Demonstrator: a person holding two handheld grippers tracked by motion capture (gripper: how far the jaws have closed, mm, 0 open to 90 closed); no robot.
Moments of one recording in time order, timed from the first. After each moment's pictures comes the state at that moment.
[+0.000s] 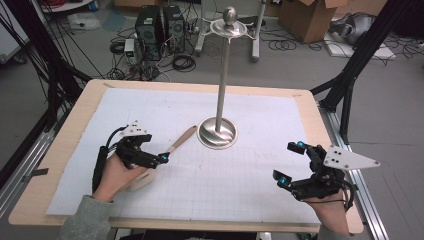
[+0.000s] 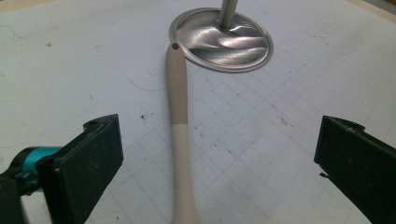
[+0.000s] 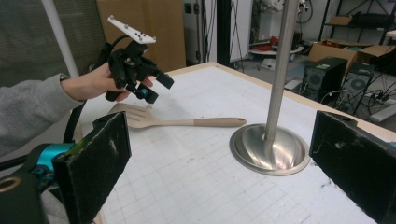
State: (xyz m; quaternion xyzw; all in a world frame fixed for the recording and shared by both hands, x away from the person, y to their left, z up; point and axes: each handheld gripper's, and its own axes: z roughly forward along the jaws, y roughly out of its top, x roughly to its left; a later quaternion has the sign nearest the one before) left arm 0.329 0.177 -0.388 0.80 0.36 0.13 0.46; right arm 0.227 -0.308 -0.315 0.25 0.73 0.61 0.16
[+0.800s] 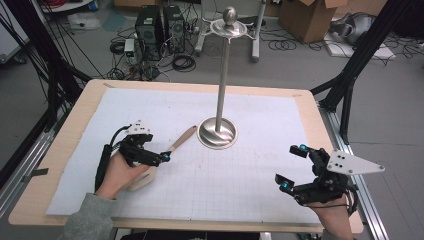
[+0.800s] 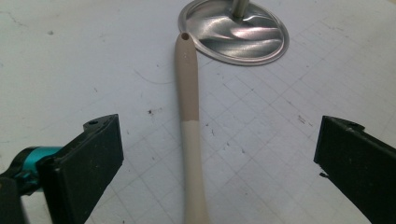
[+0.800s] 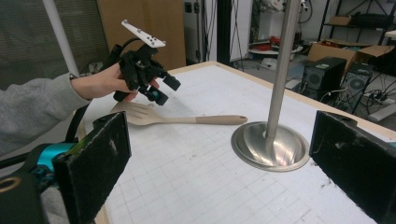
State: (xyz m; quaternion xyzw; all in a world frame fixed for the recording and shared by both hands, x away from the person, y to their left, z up) left arm 0.341 0.173 -0.399 0.81 0.37 0.12 0.44; right arm 0.218 -0.310 -0.315 0.25 0.74 0.61 0.17
